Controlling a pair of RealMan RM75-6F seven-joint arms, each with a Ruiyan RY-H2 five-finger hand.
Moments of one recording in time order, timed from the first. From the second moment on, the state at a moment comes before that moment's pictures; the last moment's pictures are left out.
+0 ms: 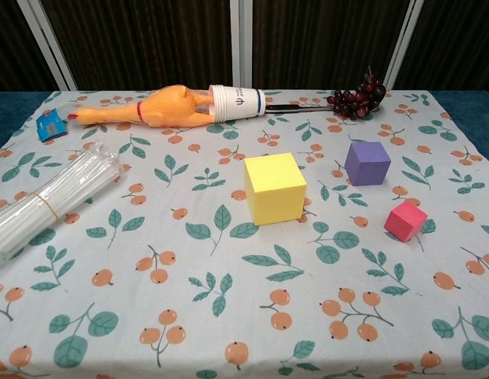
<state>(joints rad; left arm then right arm) -0.10 -1.15 -0.04 -1.59 1.48 1.47 0.11 0.20 -1.11 0.09 -1.64 -1.47 1.29 -0.13</state>
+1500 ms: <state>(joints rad) -0.12 -1.16 -0.05 -1.56 1.46 1.44 0.09 0.75 -1.58 0.20 -1.25 -0.99 0.76 -0.39</state>
